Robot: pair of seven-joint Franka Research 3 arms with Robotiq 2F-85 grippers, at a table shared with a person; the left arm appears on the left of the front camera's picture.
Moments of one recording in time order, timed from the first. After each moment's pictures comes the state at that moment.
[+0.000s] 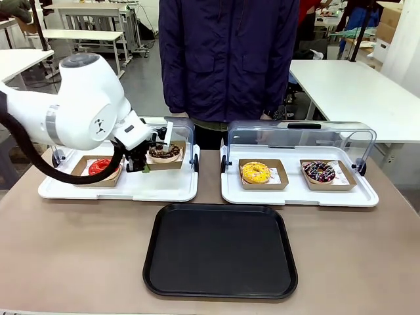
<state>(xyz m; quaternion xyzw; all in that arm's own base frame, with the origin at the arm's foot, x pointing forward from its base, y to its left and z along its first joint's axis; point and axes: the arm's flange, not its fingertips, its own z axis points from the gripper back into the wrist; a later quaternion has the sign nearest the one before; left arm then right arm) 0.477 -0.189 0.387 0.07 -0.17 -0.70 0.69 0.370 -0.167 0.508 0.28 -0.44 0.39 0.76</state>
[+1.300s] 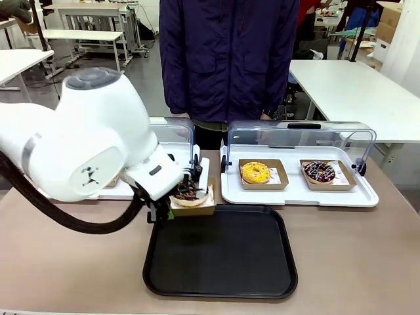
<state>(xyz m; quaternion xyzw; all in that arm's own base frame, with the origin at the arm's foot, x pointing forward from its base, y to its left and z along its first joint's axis) 0.311 -0.287 0.393 0.02 -0.15 -0.72 0.68 0.371 -0.167 0.509 0.28 -0.44 0.39 0.76</state>
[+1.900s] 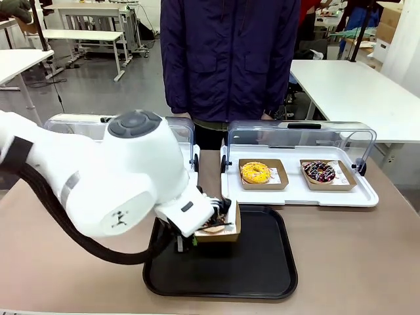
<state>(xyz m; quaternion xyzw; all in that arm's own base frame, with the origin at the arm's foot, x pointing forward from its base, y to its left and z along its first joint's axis) 0.276 -0.342 0.340 0.02 -0.14 -0.73 0.67 0.371 -0.167 0.509 0.28 -0.44 0.39 0.76</state>
